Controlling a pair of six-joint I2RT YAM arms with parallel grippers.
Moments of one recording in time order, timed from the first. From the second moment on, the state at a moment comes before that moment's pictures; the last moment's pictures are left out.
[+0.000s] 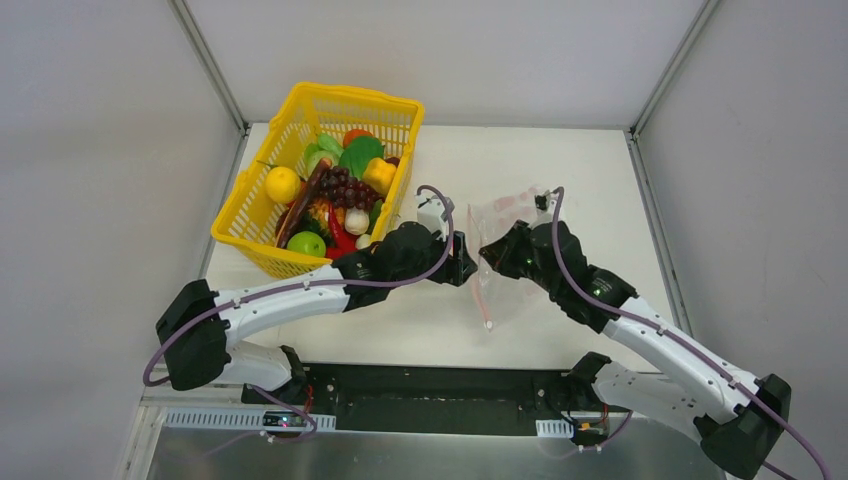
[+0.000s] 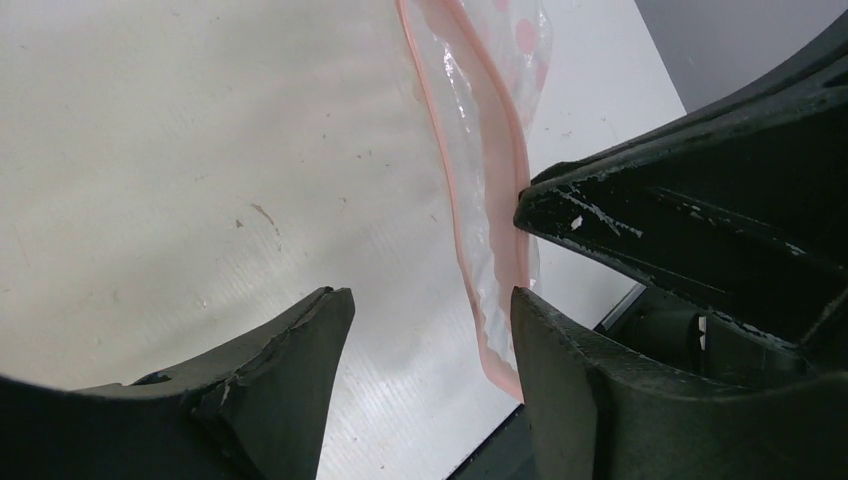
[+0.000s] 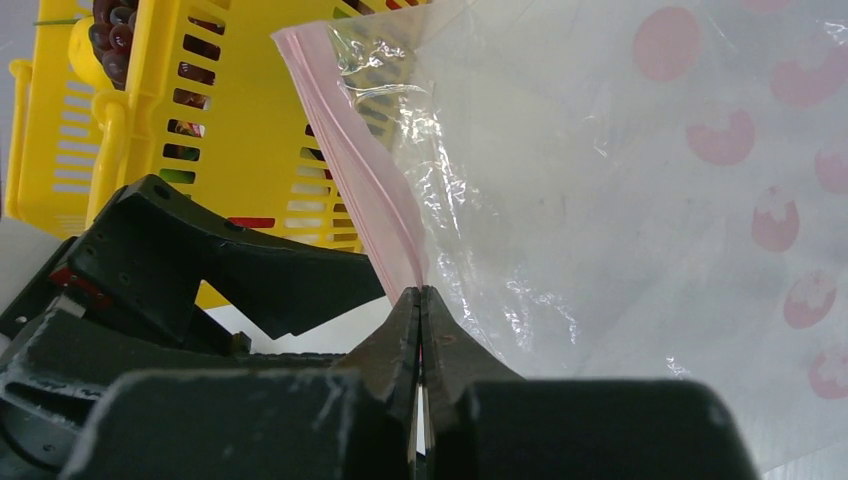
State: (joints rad) left arm -1.03 1.33 0.91 -0.02 -0.15 -0.60; right arm 0.78 0.89 0.77 -0.36 0.17 0.87
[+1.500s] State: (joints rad) left arm -1.08 1.39 1.09 -0.19 -0.27 -0.63; right arm 0.76 0.88 0.94 -0.59 0.07 0.92
